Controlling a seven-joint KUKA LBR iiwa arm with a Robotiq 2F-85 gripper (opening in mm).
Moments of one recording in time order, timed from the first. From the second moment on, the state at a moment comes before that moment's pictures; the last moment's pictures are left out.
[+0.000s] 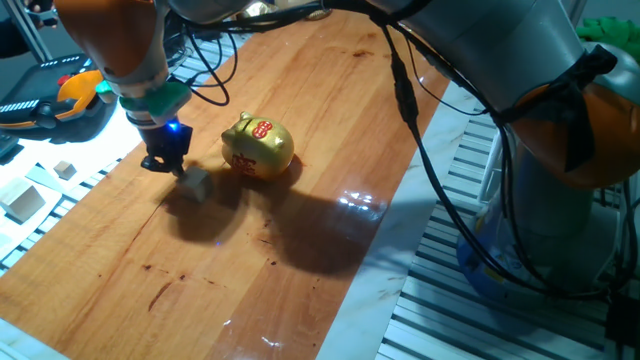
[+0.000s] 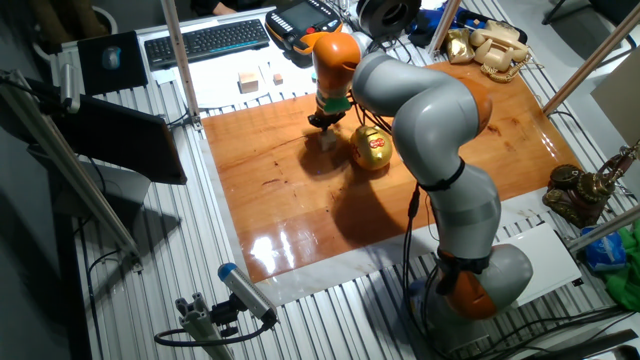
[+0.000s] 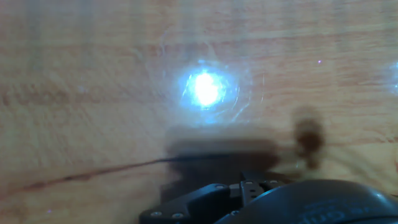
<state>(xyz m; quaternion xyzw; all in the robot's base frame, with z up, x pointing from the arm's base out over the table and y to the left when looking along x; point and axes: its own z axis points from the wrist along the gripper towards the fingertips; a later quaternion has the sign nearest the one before) 0.664 0.126 0.060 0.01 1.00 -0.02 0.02</state>
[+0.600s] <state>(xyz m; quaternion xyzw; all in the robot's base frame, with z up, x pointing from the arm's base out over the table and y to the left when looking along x) 0.651 0.124 0.056 0.01 1.00 -0.02 0.02</state>
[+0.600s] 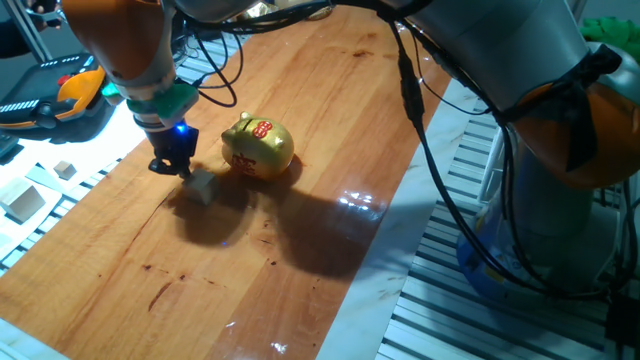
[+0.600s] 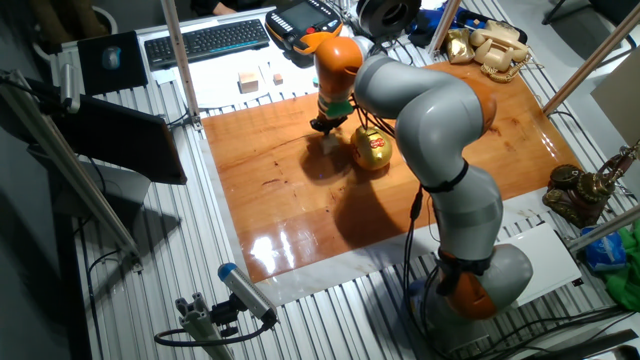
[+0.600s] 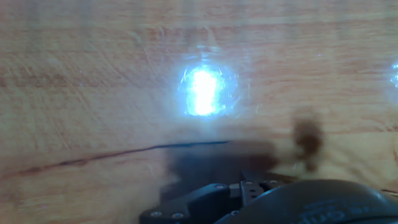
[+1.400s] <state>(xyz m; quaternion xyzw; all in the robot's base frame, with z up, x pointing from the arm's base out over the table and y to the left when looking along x) 0.633 0.129 0.057 0.04 1.00 -0.01 0.01</state>
